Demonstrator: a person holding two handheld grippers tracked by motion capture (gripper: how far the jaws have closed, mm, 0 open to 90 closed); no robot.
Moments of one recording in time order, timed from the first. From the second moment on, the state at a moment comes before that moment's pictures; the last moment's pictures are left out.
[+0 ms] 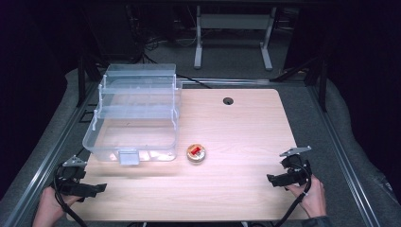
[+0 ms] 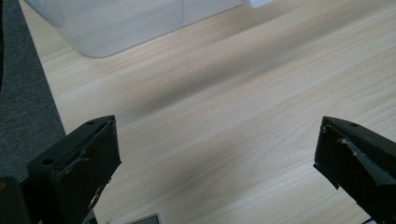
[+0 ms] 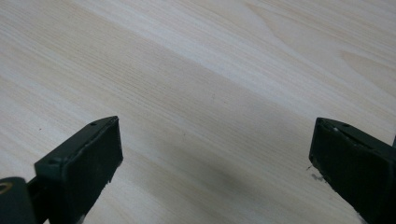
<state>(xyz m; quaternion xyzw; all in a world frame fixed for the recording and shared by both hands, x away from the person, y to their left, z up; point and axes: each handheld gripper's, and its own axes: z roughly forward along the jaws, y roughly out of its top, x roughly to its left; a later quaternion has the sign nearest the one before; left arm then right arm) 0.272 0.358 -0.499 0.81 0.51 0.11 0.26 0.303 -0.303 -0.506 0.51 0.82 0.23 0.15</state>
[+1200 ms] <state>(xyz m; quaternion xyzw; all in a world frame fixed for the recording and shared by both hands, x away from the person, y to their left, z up) 0.272 0.362 -0.505 0.81 0.52 0.10 0.25 0.347 -0.217 -0.491 0.42 0.88 0.20 0.12</state>
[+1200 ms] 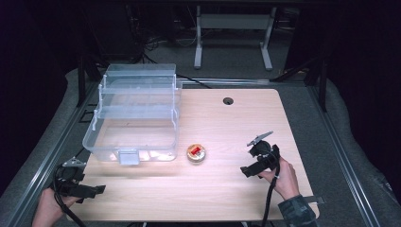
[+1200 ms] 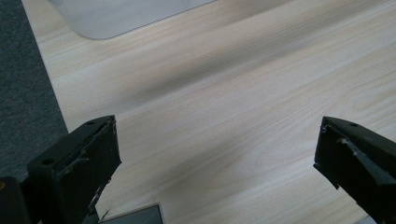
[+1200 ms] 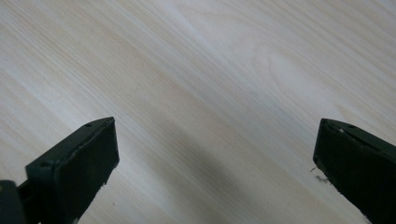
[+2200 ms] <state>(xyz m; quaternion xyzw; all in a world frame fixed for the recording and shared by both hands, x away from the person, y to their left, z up) 0.273 0.363 -0.510 0.81 0.52 0.10 0.25 0.407 -0.082 -0.498 0.32 0.93 0.19 0.07</state>
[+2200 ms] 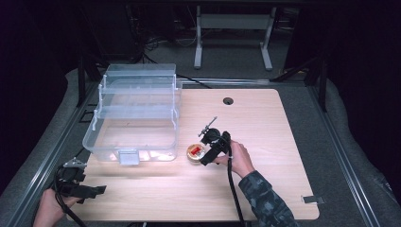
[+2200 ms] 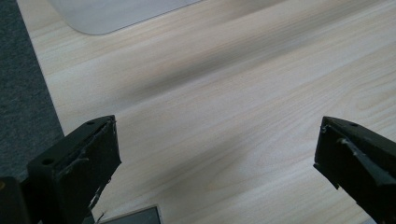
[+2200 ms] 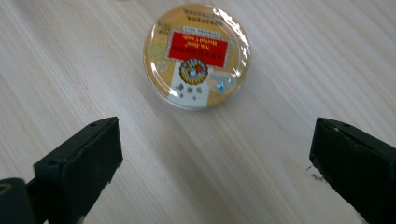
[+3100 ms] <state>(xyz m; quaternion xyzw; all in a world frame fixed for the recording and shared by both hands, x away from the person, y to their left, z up) 0.272 0.366 -0.510 0.81 0.52 0.09 0.24 0.446 -0.015 -0.532 0.28 0.95 0.12 0.05</state>
